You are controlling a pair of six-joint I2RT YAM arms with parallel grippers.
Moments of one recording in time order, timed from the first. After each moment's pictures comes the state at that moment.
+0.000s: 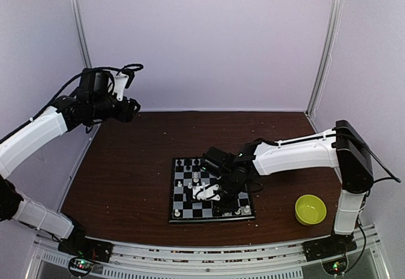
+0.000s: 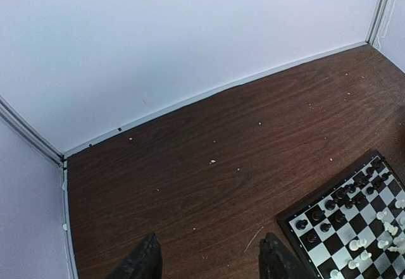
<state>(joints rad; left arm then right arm) -0.47 1.30 1.25 -0.44 -0.13 0.07 1.08 1.90 1.34 -0.73 -0.17 -0.49</state>
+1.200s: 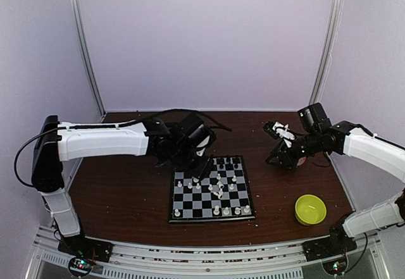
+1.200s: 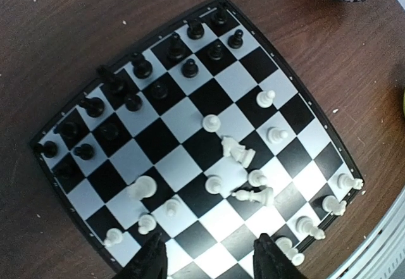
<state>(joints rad) -1.04 1.81 1.47 -0.65 -0.12 -0.40 0.43 1.23 0.93 -0.56 -0.42 -0.36</state>
